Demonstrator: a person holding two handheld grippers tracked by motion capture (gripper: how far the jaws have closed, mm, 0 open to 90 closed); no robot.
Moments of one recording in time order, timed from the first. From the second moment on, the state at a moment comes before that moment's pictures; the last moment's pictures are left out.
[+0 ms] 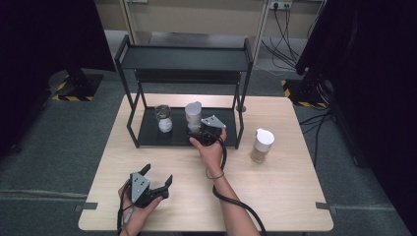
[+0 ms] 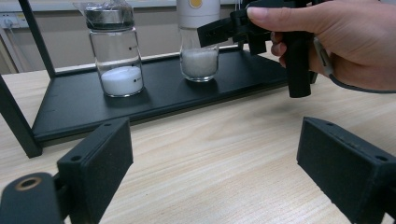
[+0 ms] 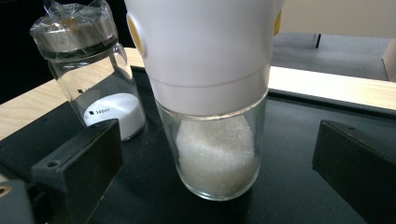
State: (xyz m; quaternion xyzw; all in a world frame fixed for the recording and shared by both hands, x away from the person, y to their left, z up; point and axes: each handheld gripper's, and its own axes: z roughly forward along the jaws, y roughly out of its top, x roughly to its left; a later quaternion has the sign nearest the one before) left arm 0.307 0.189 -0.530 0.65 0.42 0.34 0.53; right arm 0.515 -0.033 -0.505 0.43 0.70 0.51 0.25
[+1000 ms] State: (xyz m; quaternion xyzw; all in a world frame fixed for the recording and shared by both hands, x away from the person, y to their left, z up) left arm 0.307 0.189 -0.530 0.65 0.42 0.34 0.53; right arm 0.488 -0.045 -0.489 0.41 0.71 0.51 0.24
